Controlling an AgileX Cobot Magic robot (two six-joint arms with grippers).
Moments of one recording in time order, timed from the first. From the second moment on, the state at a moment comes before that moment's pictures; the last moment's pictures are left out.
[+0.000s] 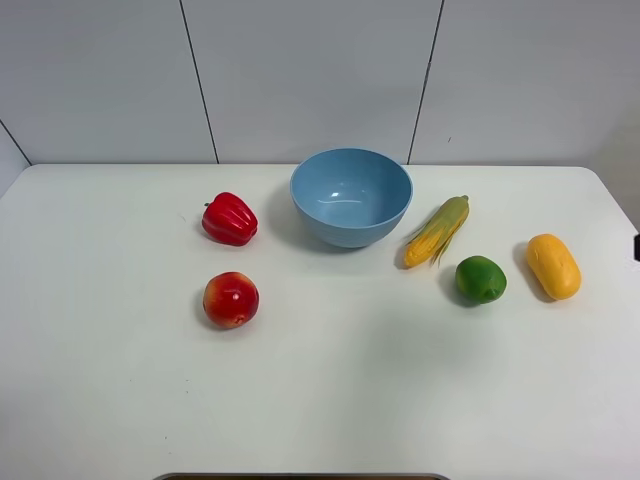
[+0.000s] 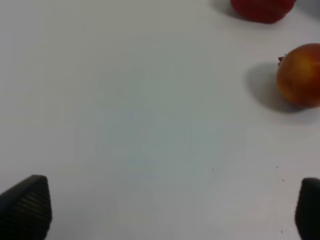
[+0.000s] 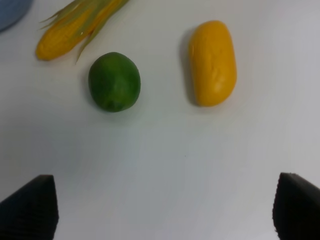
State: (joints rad) left arm -0.01 0.00 -0.44 -0.07 1.09 0.08; right arm 0.00 0.79 -0.86 0.03 1.07 0.01
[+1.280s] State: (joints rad) left arm -0.01 0.00 -0.44 -0.07 1.09 0.08; right arm 0.00 1.73 -1.02 0.24 0.83 -0.15
